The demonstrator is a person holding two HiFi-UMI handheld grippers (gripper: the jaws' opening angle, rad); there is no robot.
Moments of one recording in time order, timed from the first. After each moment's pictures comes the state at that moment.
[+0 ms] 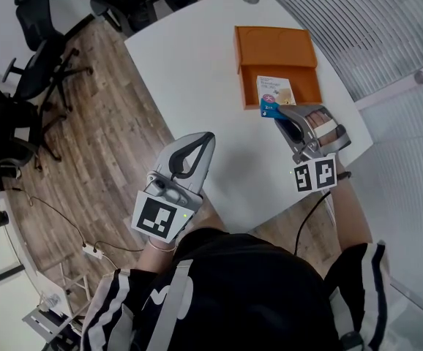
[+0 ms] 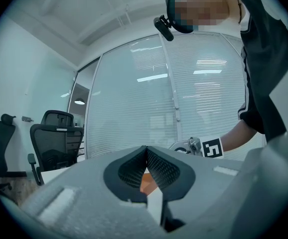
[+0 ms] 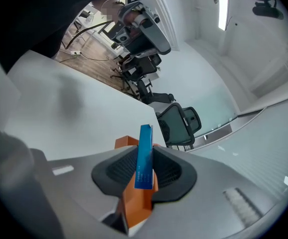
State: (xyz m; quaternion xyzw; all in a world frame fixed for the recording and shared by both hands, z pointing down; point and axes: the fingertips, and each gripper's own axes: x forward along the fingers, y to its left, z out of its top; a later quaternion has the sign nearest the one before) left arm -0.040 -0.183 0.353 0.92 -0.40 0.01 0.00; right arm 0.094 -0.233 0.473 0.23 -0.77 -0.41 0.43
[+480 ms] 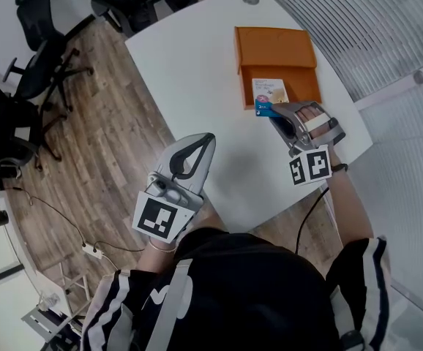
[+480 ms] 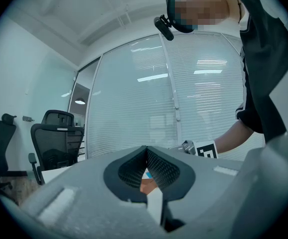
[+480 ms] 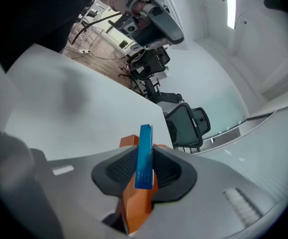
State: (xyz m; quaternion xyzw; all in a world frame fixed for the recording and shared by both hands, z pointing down) left arm -0.036 -0.179 0.354 0.91 -0.40 0.01 0.01; right arm 0.089 -0.241 0.497 0.19 -0.76 -0.42 0.46
